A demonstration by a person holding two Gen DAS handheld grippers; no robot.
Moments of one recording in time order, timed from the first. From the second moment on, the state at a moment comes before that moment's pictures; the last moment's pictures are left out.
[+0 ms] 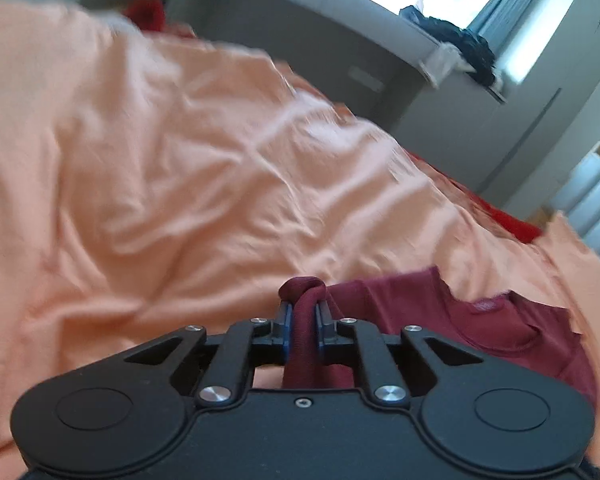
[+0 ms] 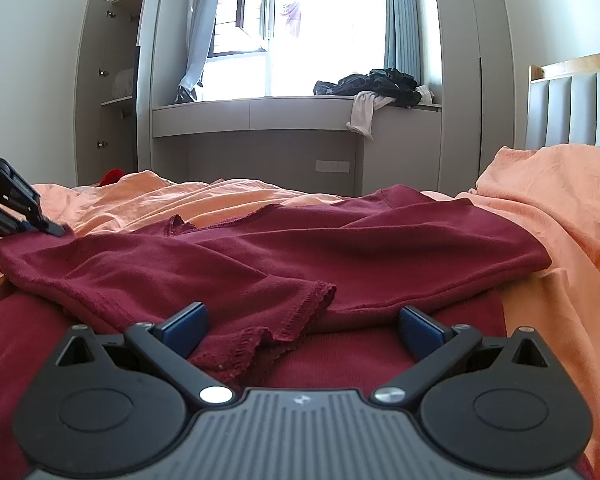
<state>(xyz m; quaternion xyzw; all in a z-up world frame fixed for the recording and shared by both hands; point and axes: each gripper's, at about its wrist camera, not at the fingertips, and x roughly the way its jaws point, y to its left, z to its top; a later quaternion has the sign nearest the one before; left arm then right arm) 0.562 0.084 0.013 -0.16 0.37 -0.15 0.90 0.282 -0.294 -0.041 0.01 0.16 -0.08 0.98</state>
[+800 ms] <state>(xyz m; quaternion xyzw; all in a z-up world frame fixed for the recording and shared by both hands) 0.484 0.125 -0.008 -0.23 0.40 -0.19 0.87 0.283 -0.296 -0.046 0.02 0.16 -0.08 0.98</state>
